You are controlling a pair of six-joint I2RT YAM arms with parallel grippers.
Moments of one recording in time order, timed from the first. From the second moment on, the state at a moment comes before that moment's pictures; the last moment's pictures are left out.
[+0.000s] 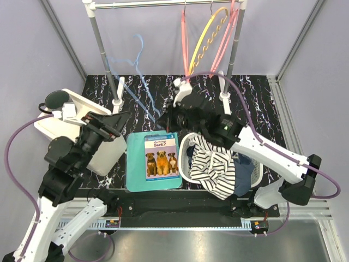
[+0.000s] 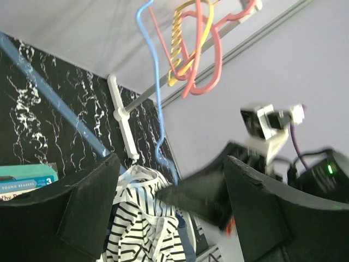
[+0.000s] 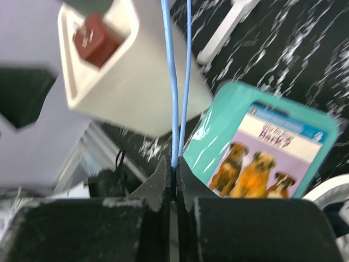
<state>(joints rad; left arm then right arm) -0.48 0.56 1.03 -0.38 -0.05 -0.88 1.07 1.44 1.55 -0.47 0.11 0.61</state>
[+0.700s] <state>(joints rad) -0.48 0.36 0.96 -0.46 0.13 -0.87 0.81 1.76 2.08 -0.53 0.14 0.58</state>
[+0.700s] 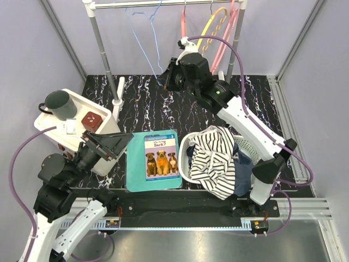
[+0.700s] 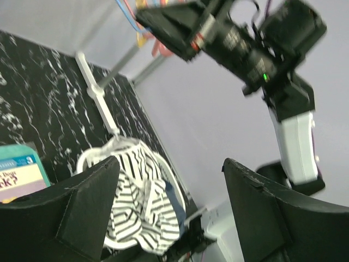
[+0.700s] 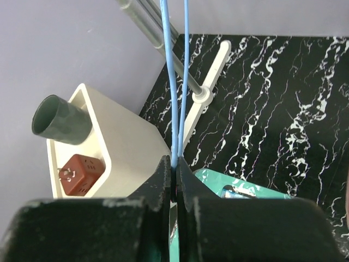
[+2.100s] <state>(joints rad) -0.48 0.13 0.48 -0.45 0.50 -0.82 0.95 1.07 1.16 -0.46 -0.14 0.60</state>
